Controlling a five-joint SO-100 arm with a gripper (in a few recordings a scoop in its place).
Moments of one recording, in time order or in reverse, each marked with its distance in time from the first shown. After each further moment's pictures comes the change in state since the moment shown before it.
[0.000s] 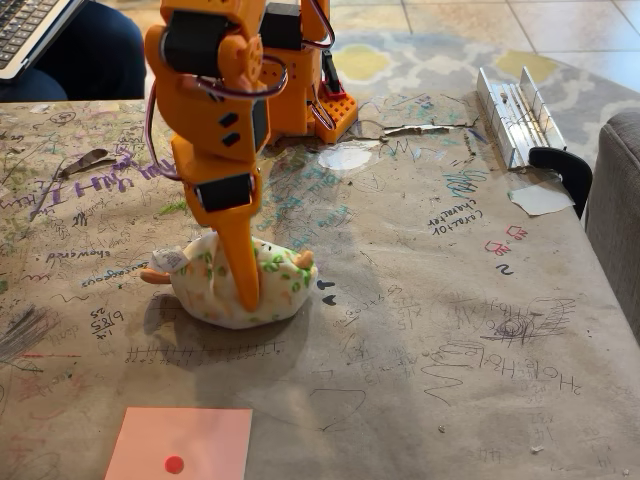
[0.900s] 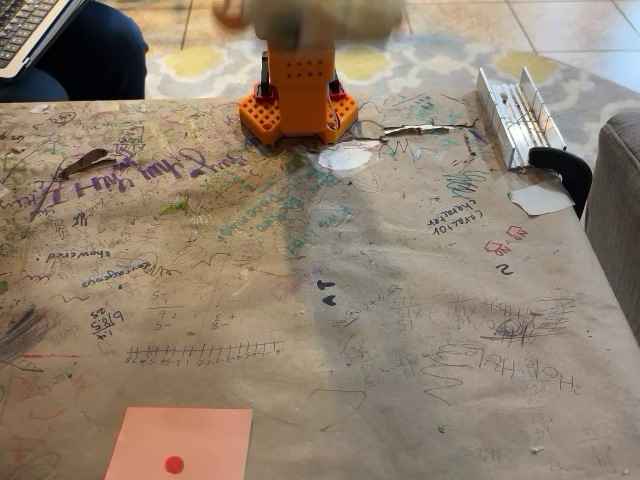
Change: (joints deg) arm -25.5 103.2 14.4 5.5 13.0
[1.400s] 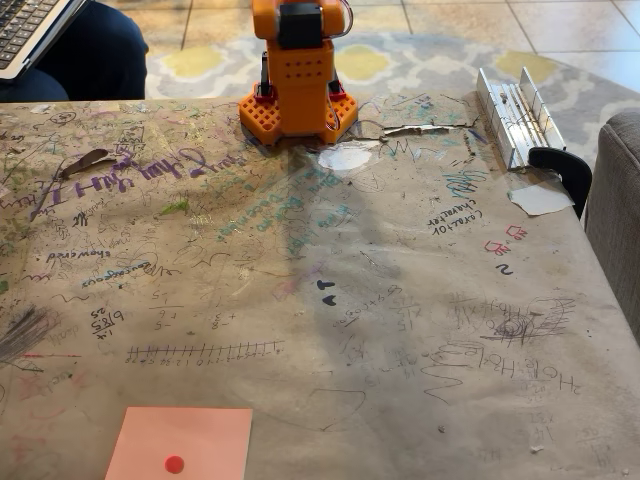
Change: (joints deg) arm 9.5 -23.7 -7.1 -30.3 -3.2
